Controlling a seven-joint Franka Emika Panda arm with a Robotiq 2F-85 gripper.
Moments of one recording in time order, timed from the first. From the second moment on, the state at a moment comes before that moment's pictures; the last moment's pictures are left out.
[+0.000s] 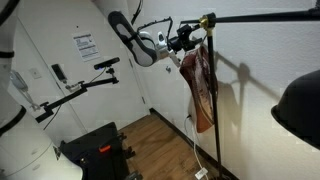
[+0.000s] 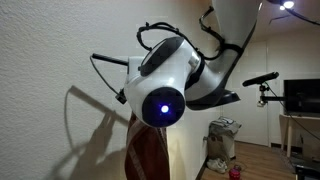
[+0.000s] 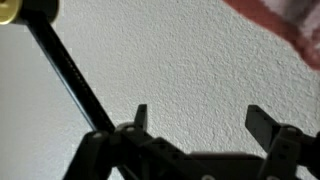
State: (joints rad) arm 0.29 0.58 0.23 -1.92 -2.13 1.62 1.65
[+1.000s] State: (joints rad) arm 0.28 0.46 0.26 -2.15 -2.13 1.48 2.10
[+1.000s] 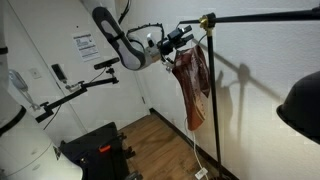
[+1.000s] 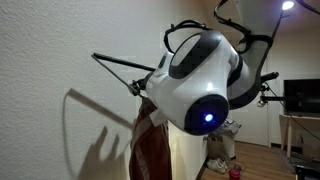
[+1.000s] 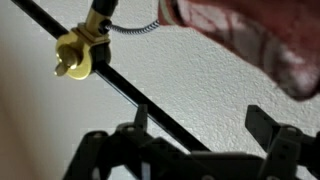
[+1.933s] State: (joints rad) arm 0.29 0.49 0.29 -2.24 -2.17 1.37 2.34
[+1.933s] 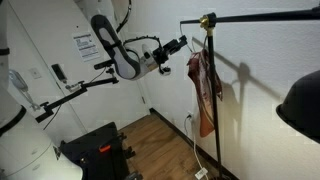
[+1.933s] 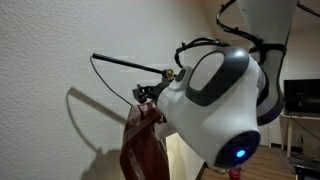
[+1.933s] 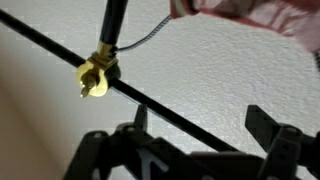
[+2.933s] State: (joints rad) arm 0.35 0.29 0.40 -2.46 -2.33 1.33 2.24
